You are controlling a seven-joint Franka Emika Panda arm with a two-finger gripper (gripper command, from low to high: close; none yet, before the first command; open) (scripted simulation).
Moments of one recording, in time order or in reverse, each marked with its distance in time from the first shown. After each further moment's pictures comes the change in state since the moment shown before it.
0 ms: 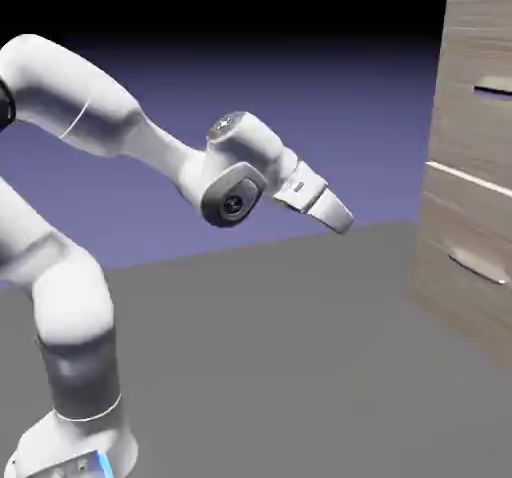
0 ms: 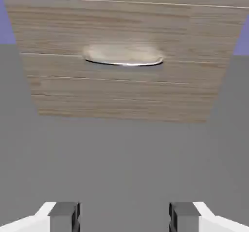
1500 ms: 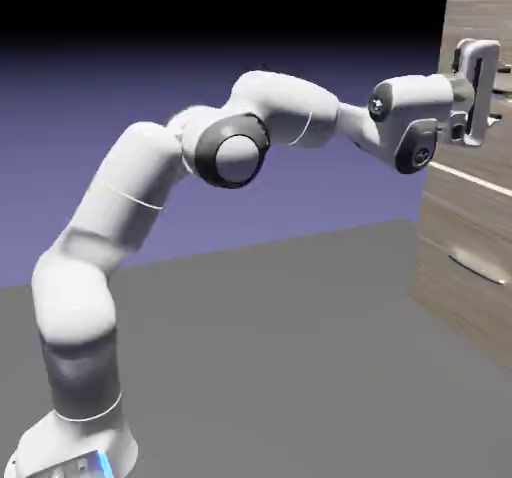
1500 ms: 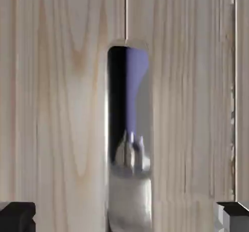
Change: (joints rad) arm 0.047 1.137 -0.018 1.489 0.141 0.397 1.434
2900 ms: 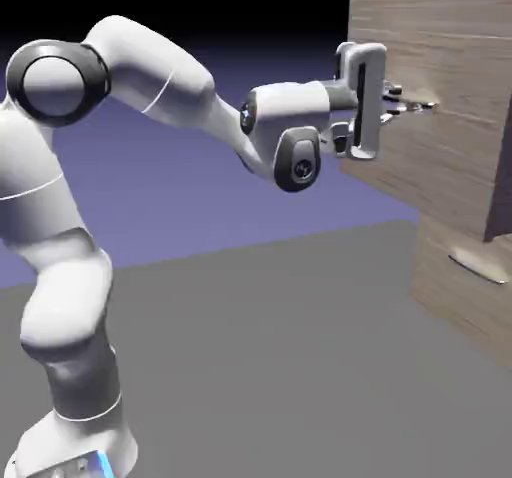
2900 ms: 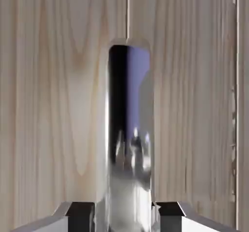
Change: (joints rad) arm -0.434 -0.838 0.387 -1.118 -0.172 0.295 0.236
